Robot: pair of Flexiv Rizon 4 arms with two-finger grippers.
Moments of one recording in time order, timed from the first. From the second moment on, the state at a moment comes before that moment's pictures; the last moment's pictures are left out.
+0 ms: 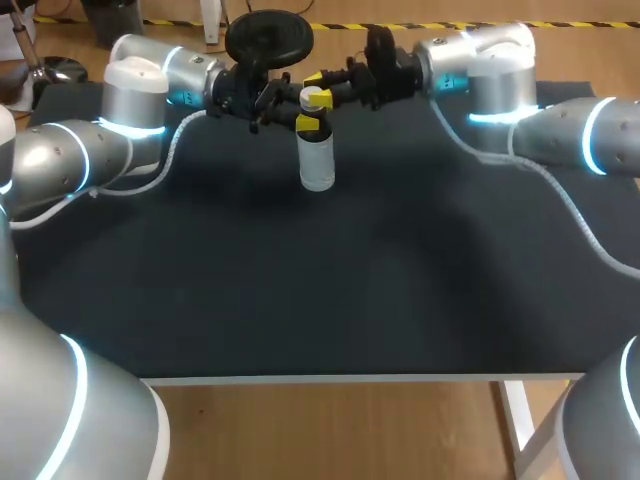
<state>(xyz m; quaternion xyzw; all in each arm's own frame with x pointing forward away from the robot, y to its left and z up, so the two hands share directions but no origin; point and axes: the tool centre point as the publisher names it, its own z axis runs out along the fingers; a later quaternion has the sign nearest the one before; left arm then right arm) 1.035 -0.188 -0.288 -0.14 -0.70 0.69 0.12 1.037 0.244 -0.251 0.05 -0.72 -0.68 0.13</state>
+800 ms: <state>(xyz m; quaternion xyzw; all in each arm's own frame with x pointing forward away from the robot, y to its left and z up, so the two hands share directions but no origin) 1.035 -0.193 -0.287 -0.14 -0.70 0.69 0.12 1.059 0.185 -0.218 0.13 -0.72 -0.66 0.18</state>
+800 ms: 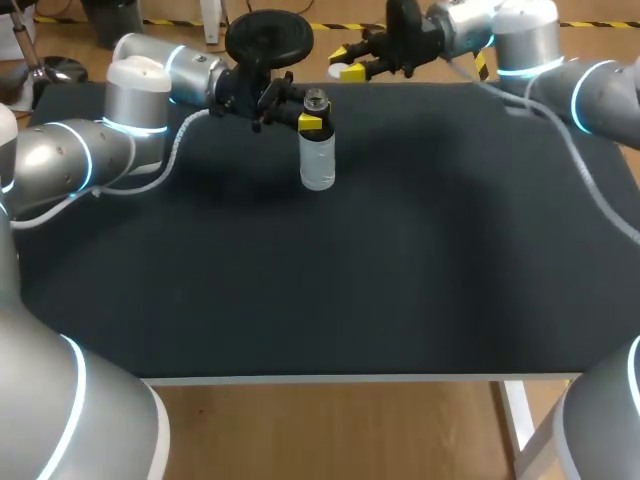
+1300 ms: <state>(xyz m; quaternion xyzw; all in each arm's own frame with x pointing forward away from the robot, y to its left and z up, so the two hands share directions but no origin) 1.035 -0.193 -0.287 -0.14 -0.70 0.69 0.12 1.090 0.048 -0.258 0.02 -0.75 -0.64 0.14</state>
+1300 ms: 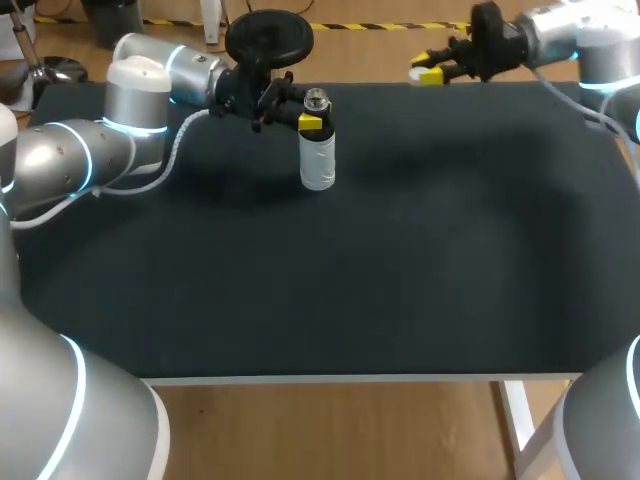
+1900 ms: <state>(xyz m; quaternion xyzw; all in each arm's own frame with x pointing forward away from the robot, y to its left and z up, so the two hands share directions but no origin) 1.035 -0.193 -0.287 -0.14 -0.70 0.69 0.12 1.074 0.002 -0.367 -0.07 -0.79 -0.60 0.11</state>
